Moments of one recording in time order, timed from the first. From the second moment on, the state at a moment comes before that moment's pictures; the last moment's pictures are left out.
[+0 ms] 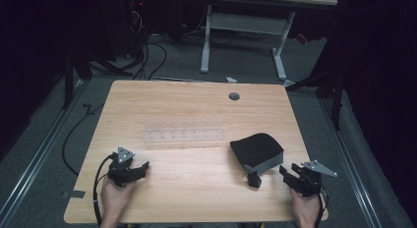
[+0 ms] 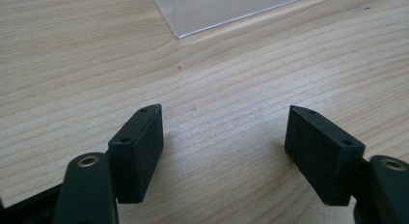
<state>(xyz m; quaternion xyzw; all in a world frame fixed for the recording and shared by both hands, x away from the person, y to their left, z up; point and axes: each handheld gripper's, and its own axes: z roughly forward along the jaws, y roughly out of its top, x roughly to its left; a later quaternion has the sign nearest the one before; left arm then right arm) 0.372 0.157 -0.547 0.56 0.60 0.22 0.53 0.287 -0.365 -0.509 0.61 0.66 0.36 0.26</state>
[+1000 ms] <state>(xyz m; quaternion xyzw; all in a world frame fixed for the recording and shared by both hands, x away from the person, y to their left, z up) 0.371 0.156 -0.548 0.56 0.60 0.22 0.53 0.339 -0.353 -0.506 0.62 0.65 0.40 0.20</state>
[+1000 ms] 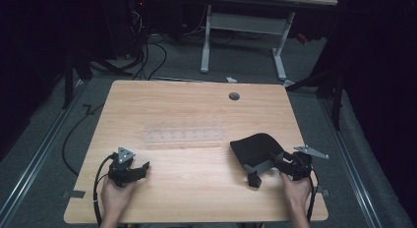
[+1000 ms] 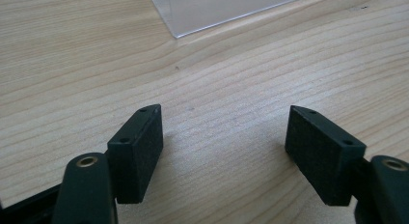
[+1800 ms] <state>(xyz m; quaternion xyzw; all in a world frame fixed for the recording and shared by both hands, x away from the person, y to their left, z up) 0.371 0.156 -0.547 0.56 0.60 0.22 0.53 0.356 -0.344 -0.525 0.60 0.66 0.43 0.16</state>
